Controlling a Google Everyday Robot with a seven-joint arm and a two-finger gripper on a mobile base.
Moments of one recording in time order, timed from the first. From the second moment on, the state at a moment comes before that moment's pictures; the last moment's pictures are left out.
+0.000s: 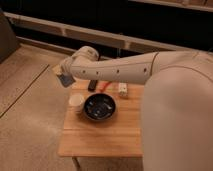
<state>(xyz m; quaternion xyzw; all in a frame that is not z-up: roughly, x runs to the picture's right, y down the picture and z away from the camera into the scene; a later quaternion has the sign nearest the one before) -0.219 -0.121 0.739 -0.14 -0.30 0.53 0.78</state>
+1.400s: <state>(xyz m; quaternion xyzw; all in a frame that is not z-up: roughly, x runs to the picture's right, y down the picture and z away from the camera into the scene) -0.202 -0.073 0.744 -0.15 -0.30 0.49 0.81</state>
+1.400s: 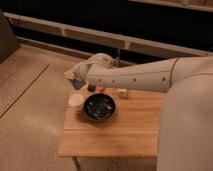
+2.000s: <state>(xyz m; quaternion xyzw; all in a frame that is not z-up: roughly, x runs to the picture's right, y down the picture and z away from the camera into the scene) -0.246 -0.036 0.744 -0.18 -0.31 0.45 0.81</state>
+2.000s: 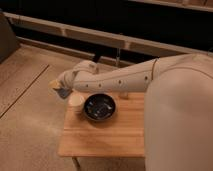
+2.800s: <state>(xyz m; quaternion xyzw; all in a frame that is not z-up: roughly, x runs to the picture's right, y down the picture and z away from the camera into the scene) -0.228 -0.024 0.783 -0.19 -0.26 0.44 0.84</state>
